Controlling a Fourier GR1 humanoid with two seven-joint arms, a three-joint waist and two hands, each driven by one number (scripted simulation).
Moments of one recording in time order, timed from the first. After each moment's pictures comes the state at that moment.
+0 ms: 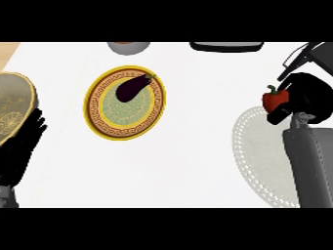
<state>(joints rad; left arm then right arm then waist) -0.02 0.28 0.18 -1.41 0.06 -0.09 0.11 -0.50 -0.16 -0.15 -1.35 1.25 0.20 0.69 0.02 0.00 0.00</state>
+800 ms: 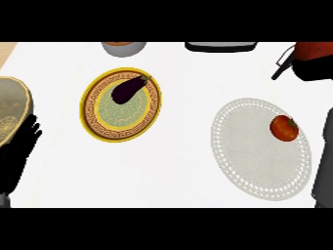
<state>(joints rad) 0.03 0.28 0.20 -1.44 0.06 -0.10 0.11 -0.76 -0.13 -0.27 -1.77 1.15 0.30 0.97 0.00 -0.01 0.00</state>
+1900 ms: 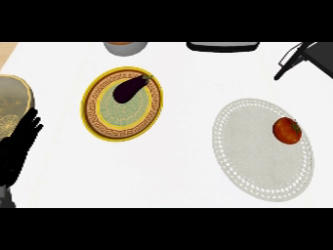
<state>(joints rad) -0.02 0.28 0.21 -1.43 0.05 -0.10 0.13 -1.09 -0.46 -0.36 -1.48 1.26 0.43 0.93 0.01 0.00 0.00</state>
